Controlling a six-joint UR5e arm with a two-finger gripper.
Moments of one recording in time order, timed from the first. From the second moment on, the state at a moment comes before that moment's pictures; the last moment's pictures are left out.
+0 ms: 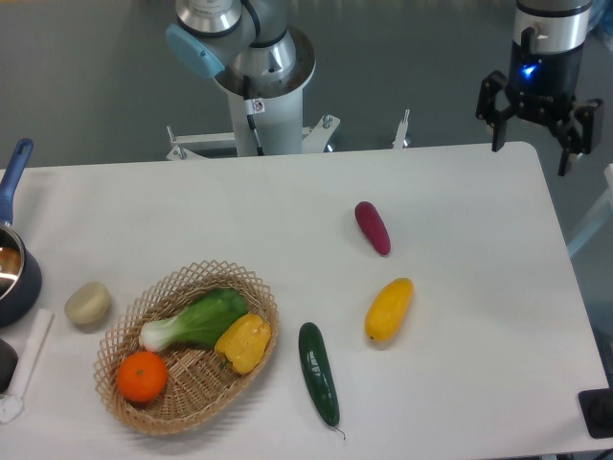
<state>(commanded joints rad) 2.91 -1.71 -1.50 -1.18 1.40 1.64</state>
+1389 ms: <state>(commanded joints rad) 2.79 -1.74 -1.69 -0.96 1.41 1.16</state>
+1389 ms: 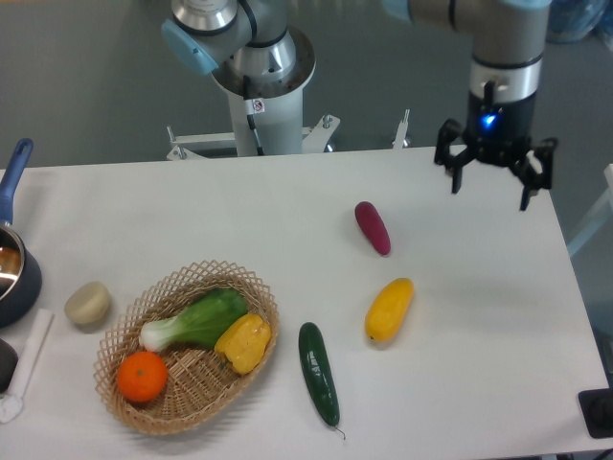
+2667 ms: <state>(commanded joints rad) 2.60 -2.01 -1.72 -0.87 1.55 1.16</state>
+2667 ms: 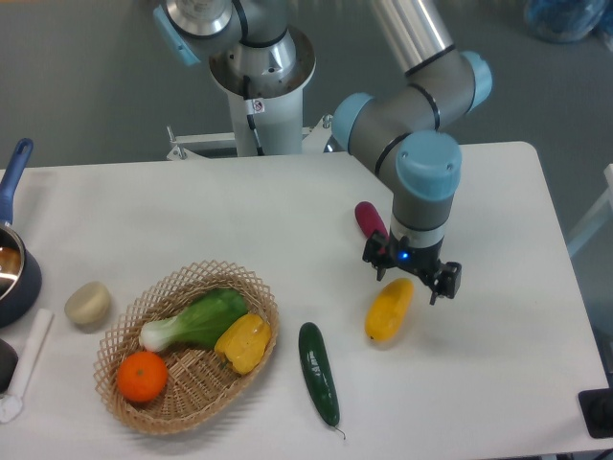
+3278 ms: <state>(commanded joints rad) 2.58 -2.06 -1.73 -0.83 1.55 1.15</state>
